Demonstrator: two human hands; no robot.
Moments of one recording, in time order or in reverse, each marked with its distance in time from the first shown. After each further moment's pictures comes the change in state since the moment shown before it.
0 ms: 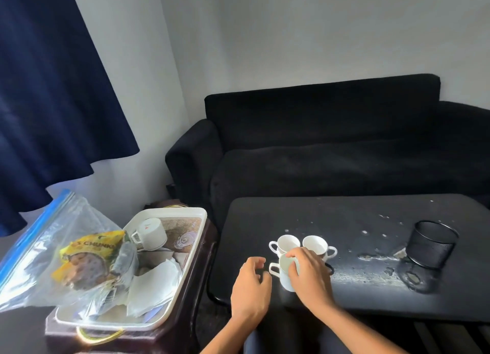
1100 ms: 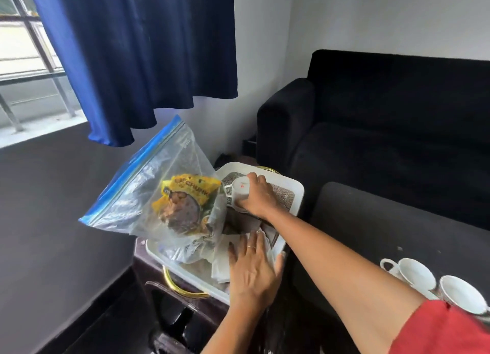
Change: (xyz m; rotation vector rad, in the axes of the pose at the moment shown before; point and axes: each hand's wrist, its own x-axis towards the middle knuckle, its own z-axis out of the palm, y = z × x) left_hand 0.055 -0.136 -0.115 0.523 0.108 -0.183; right_hand 0.111 -0.249 0.225 -0.091 -0.619 -0.315
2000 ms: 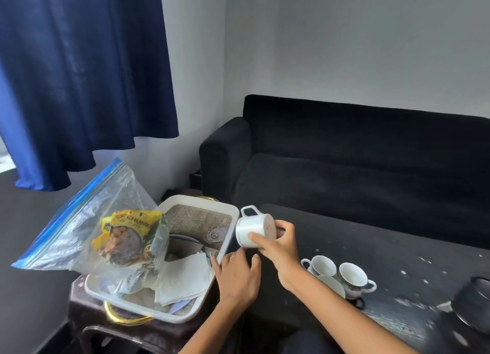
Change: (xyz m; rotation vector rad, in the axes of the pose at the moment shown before) left_hand -0.025 0.096 -0.019 -0.374 0.035 0.037; right_hand -0.165 0.083 -0.081 1.056 0.458 0.312
